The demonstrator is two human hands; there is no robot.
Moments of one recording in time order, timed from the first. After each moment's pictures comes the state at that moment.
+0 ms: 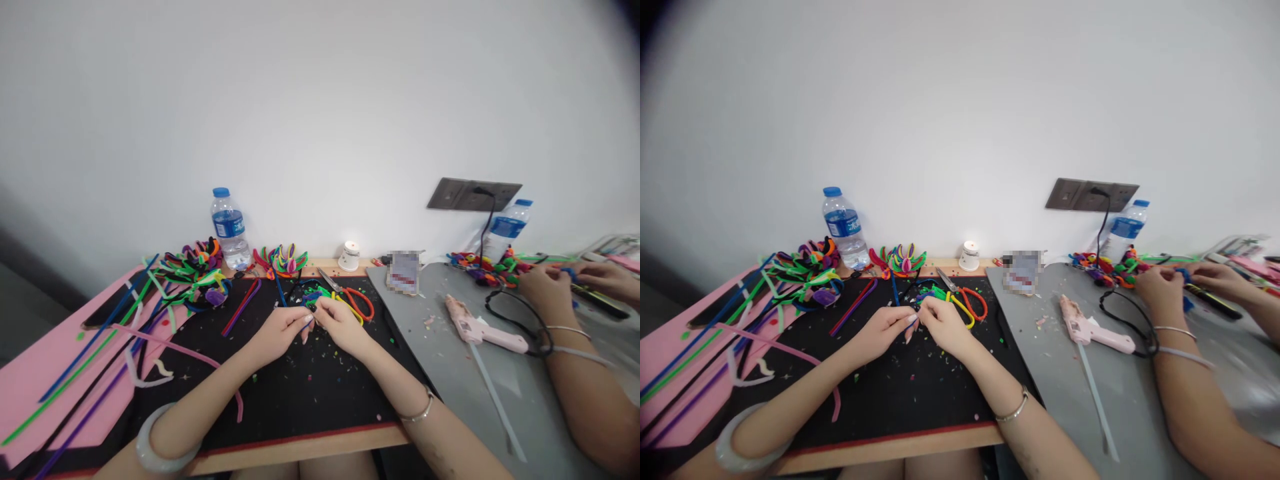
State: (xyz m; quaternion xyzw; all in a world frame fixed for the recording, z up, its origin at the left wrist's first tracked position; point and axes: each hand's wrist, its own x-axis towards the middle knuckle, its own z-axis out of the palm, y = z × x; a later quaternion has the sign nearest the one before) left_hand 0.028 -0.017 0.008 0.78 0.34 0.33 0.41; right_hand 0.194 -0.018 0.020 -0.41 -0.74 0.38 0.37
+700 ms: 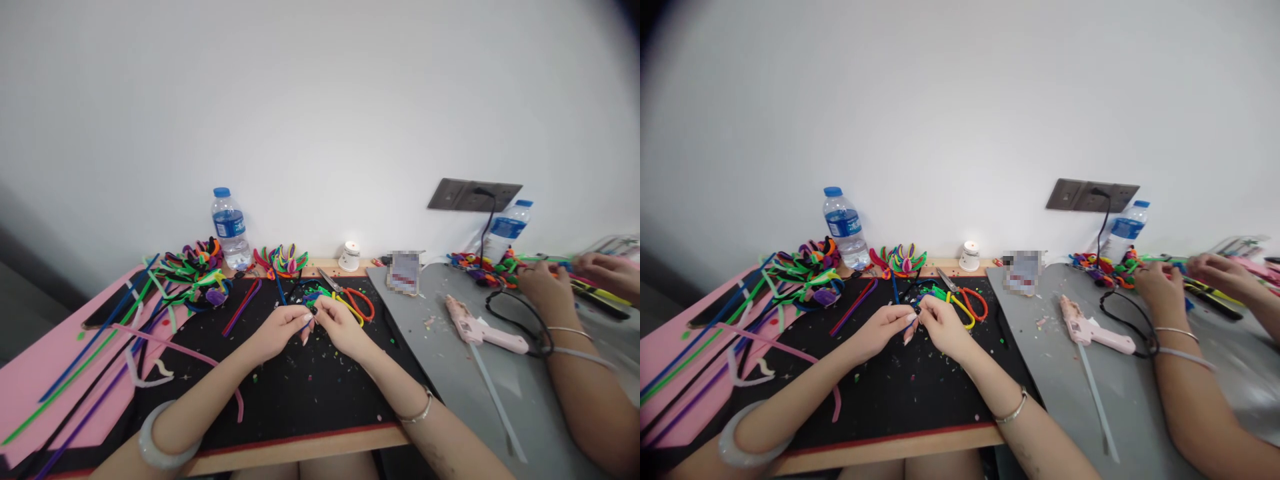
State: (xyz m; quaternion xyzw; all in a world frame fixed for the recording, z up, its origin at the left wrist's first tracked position) left_hand 0.030 -0.016 0.012 0.72 0.33 0.34 0.51; right_hand 0.192 -0.019 0.020 -0.39 -0.74 0.40 0.39
